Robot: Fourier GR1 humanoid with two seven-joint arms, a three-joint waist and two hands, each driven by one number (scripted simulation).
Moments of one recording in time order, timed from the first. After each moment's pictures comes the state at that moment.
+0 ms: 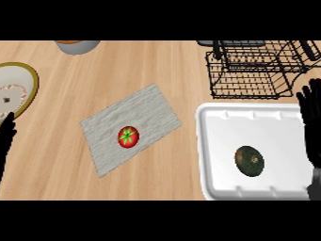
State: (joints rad) left arm 0.04 0.57 -0.08 -1.39 0.14 0.31 0.14; right arm -0.06 -0.32 -0.02 -1.65 -0.21 -0.26 0.02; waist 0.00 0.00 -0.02
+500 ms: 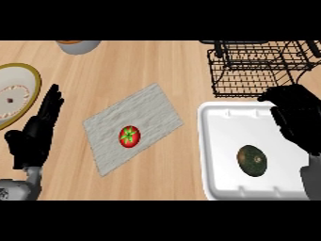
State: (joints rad) left arm -0.10 0.40 -0.19 -1.54 0.15 0.31 0.04; right arm -0.18 -0.30 -0.05 -1.57 -0.62 0.18 -0.02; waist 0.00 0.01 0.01
